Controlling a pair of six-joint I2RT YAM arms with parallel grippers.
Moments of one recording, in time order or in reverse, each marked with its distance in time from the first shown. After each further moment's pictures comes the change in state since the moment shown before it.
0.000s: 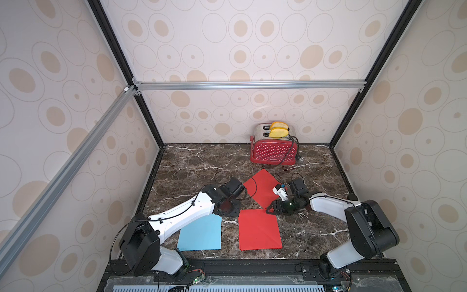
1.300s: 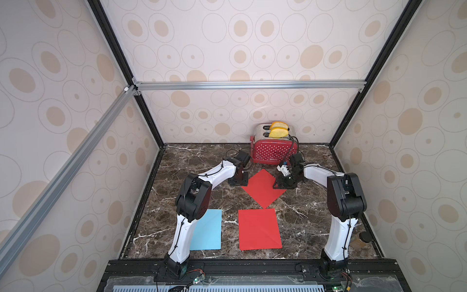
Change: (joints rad) left arm 0.224 0.737 0.642 0.060 0.034 0.154; right arm -0.174 0.479 0.592 -0.261 0.211 -0.223
